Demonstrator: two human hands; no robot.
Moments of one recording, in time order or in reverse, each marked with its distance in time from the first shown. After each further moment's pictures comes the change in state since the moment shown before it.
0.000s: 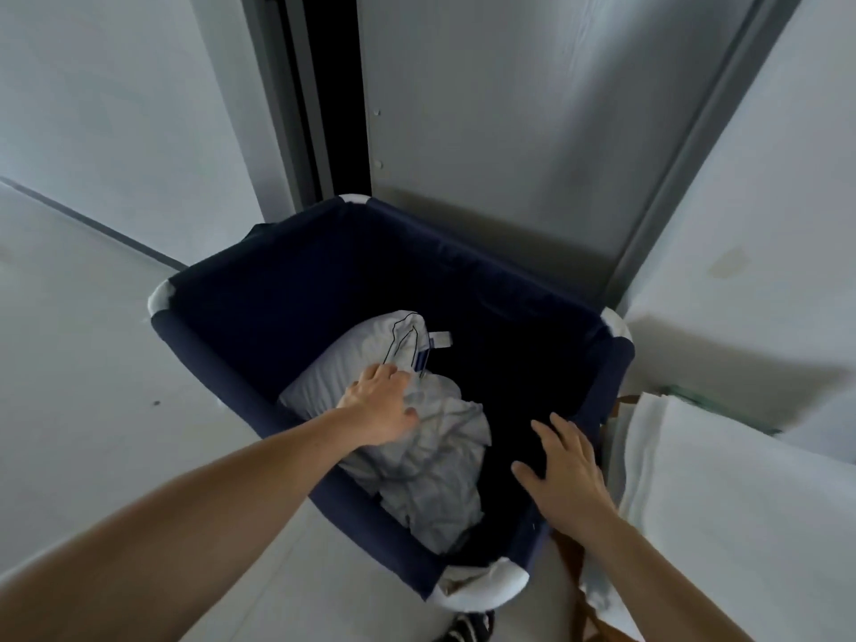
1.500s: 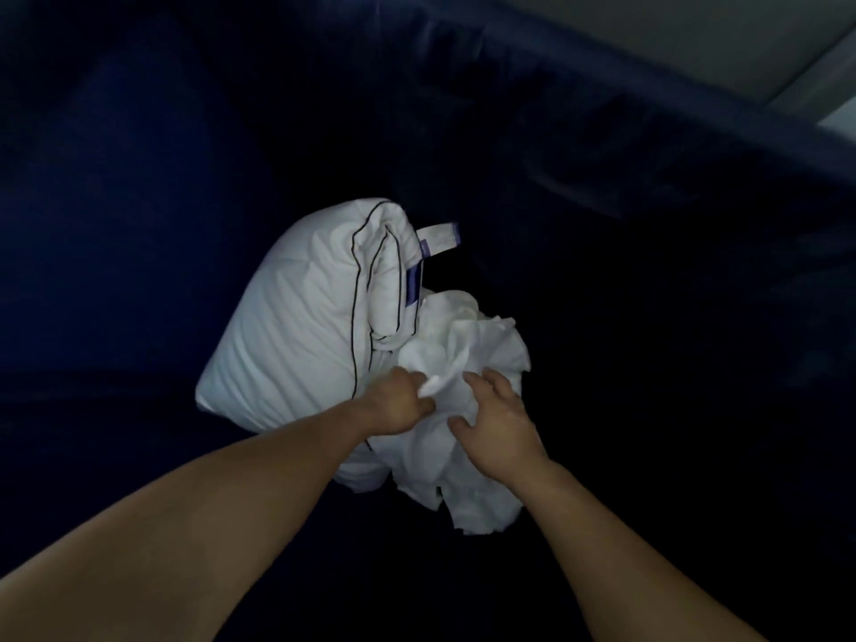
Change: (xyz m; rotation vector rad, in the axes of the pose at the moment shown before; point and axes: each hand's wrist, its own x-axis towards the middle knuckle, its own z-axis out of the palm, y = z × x) left_hand 0.357 -0.146 0.241 -0.393 -0.634 0.010; right_hand 0.335 -0.052 0.222 0.260 -0.345 0.273
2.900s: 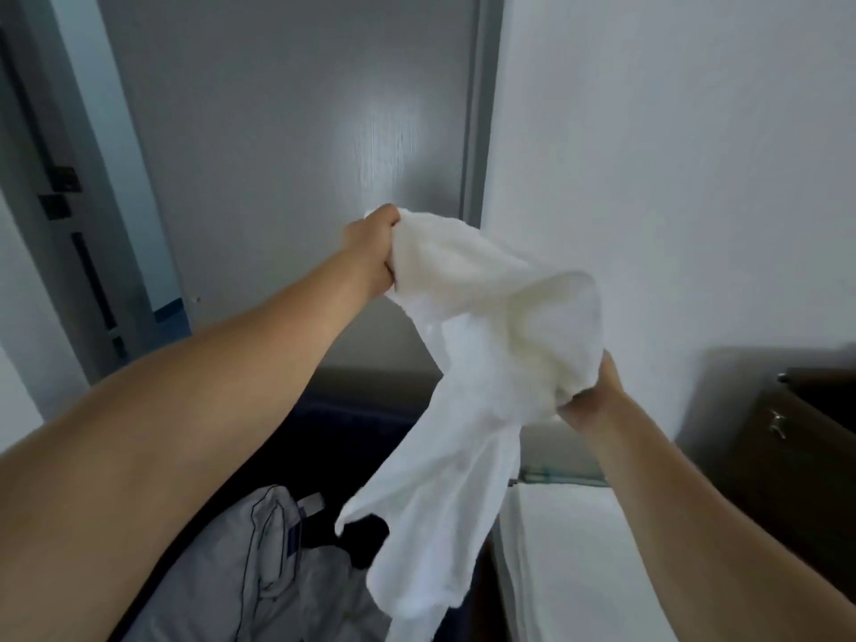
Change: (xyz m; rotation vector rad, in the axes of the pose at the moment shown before) left_hand -0.502 0.545 -0.109 -1.100 0.615 0.855; right_hand -0.523 0.037 -0.364 1.463 0.717 -0.517
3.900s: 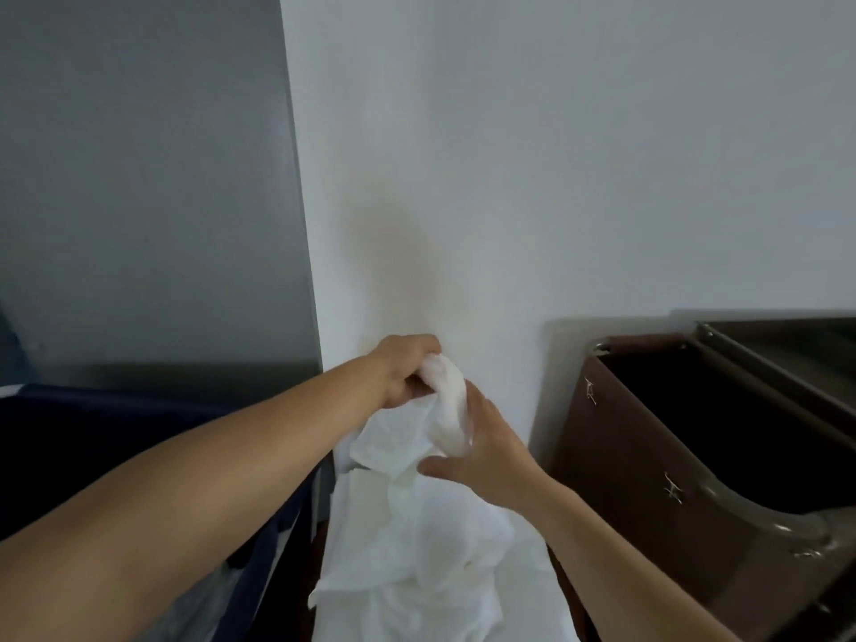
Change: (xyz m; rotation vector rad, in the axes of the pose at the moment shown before) left_hand -0.148 -0.203 0.271 0.223 -0.319 -0.501; right_hand 0.026 -0.018 -0.271 -1.159 -0.284 -0.256
